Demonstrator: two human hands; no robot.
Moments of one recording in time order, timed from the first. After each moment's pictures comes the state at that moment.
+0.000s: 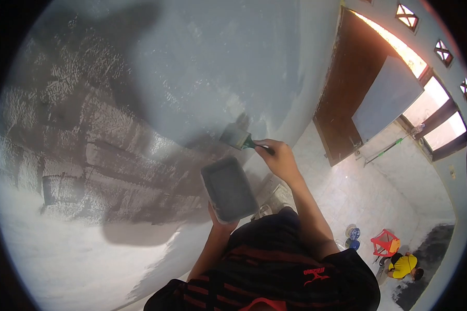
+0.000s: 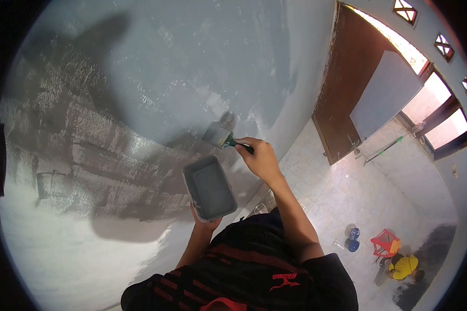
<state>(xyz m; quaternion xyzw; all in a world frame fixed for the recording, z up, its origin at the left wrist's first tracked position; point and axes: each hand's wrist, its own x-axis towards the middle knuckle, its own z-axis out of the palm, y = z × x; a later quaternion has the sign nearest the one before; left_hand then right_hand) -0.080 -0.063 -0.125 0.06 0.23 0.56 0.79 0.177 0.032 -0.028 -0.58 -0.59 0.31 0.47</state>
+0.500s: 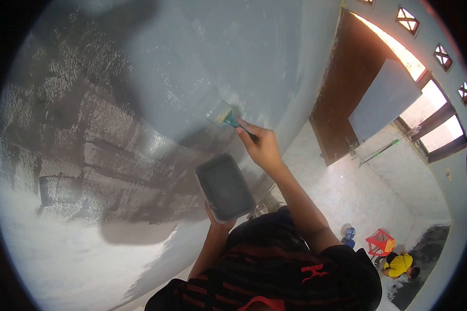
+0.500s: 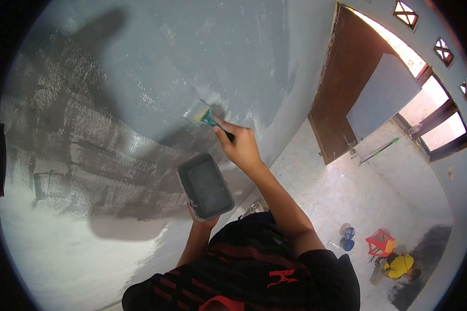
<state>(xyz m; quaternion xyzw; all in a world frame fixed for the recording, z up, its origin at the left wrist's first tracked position) -0.072 -0.061 -0.108 0.08 0.24 0.58 0.78 0.134 0.066 0.010 -0.51 -0.57 0.29 0.58</state>
